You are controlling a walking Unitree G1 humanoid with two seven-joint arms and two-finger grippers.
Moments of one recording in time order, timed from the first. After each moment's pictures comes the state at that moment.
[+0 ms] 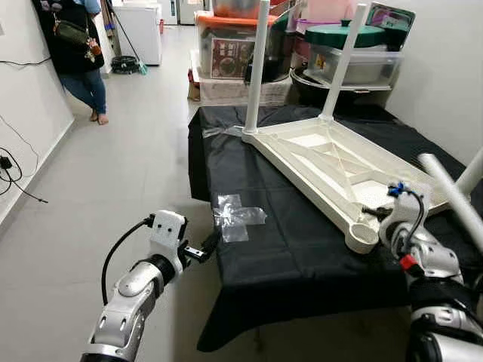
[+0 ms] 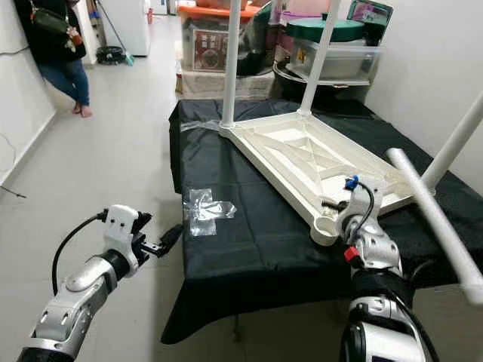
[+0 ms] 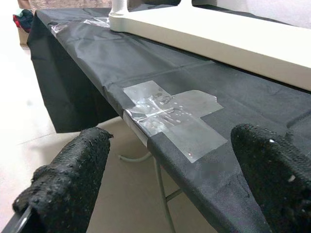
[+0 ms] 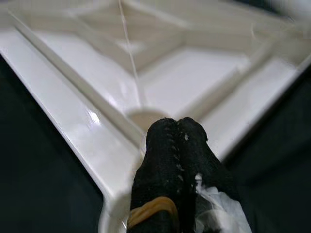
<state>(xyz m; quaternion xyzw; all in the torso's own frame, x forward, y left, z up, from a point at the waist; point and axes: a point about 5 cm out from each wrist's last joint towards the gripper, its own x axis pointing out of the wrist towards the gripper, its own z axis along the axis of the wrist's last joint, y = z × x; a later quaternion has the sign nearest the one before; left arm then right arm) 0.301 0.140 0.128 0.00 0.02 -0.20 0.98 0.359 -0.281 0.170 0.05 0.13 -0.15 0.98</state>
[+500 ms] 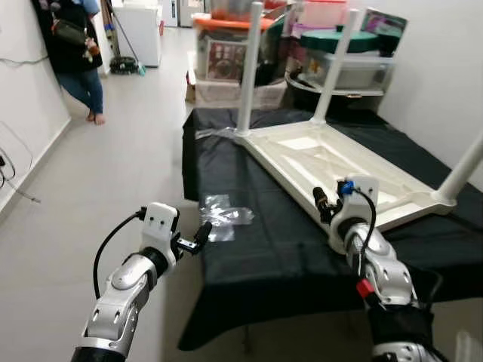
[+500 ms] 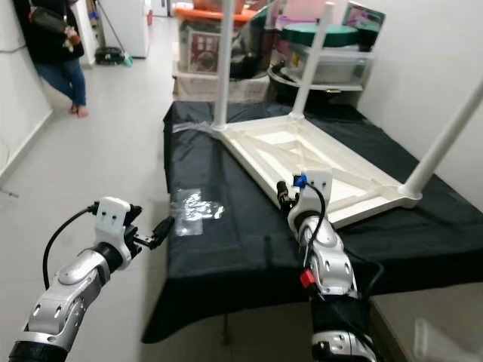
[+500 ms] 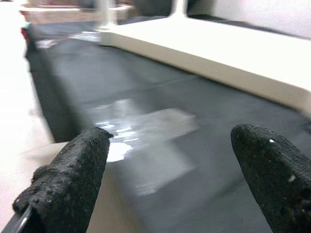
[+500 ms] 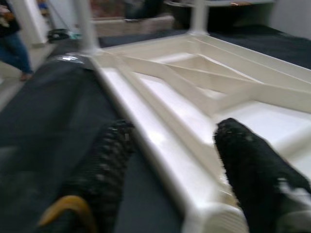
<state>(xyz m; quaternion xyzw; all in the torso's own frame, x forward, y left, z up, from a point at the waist) 0.306 0.136 0.136 -0.01 0.01 -0.20 0.98 0.340 -0.210 0.157 0.02 0.05 -0.05 1.00</state>
